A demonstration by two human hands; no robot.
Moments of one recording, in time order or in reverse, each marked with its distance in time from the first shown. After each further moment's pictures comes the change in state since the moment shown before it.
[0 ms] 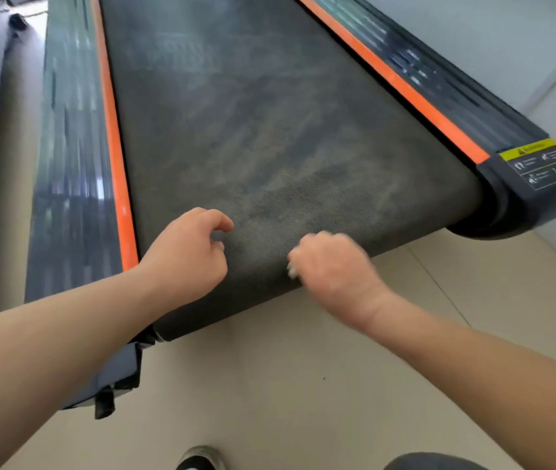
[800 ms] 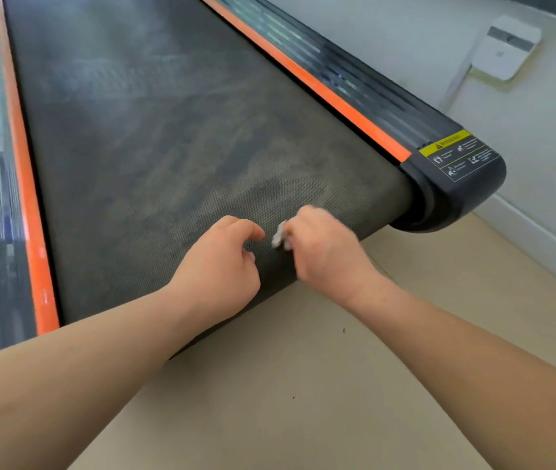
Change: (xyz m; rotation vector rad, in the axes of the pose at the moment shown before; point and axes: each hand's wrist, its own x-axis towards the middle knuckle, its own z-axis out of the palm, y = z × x) left_hand 0.028 0.099 0.058 -0.055 -0.059 0.226; right_hand -0.027 0.080 -0.008 0.203 0.092 0.342
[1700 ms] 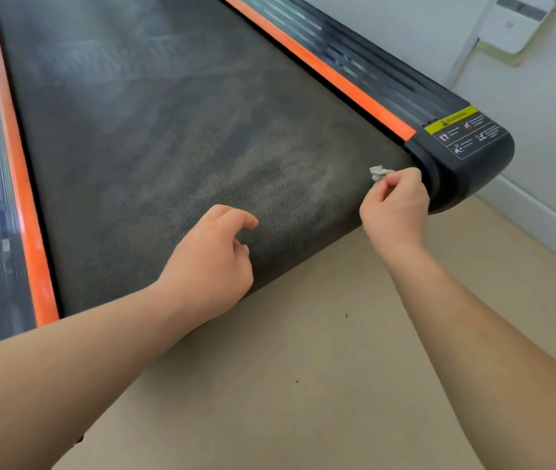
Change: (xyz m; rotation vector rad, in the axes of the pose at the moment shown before) left_hand -0.010 -0.016 0.003 -0.003 -0.011 0.024; right_hand -0.003 0.059 -0.014 0.196 0.404 0.955
